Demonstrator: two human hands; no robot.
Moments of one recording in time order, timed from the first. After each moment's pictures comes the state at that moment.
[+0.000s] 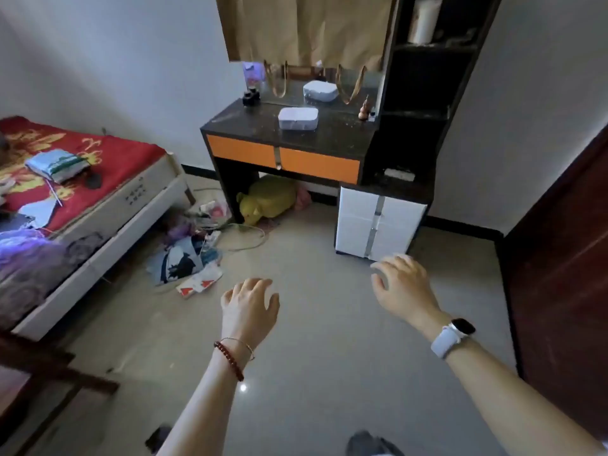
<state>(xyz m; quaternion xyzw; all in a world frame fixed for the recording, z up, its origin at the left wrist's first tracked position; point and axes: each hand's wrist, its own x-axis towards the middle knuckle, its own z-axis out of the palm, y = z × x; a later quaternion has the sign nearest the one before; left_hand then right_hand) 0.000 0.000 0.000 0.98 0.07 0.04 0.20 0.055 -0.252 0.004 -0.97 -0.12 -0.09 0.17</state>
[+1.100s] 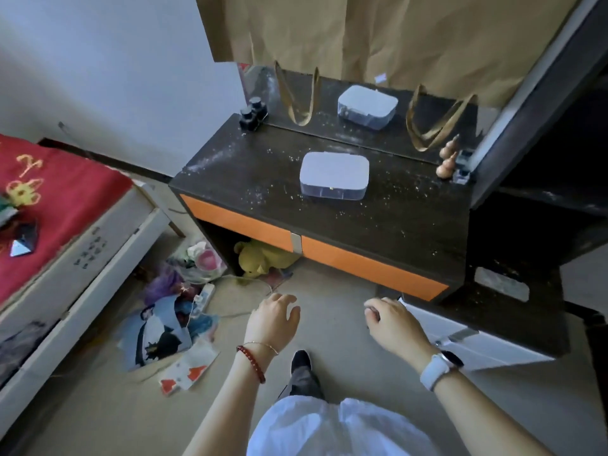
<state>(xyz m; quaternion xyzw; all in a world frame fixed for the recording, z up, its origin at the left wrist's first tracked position) 0.600 0.128 -0.074 0.96 0.07 -0.12 0.22 0.622 -0.092 -0.071 -0.96 -0.06 0.18 0.23</state>
